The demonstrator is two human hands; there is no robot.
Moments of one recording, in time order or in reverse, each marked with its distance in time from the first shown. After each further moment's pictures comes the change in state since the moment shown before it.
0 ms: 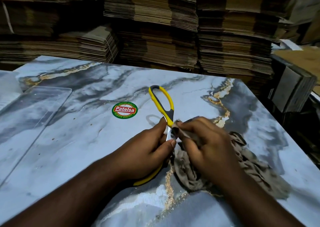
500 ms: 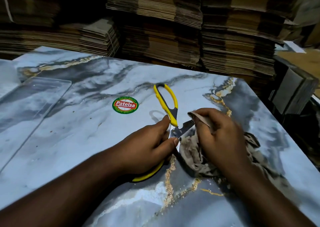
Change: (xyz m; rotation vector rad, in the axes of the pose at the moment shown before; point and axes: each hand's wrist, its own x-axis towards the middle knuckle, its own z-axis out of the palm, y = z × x) left_hand 0.002 -0.003 0.001 0.051 -0.042 0.000; right_hand 0.011 0.014 -0.010 -0.070 0.095 0.207
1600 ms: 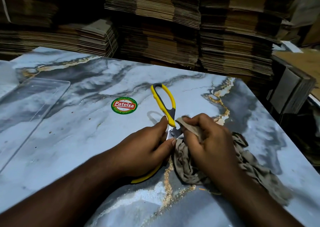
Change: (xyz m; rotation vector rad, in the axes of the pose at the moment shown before) left_hand -0.003 0.002 -0.001 0.120 0.010 -0.011; right_hand -0.015 -0.013 0.010 0.097 -0.040 0.018
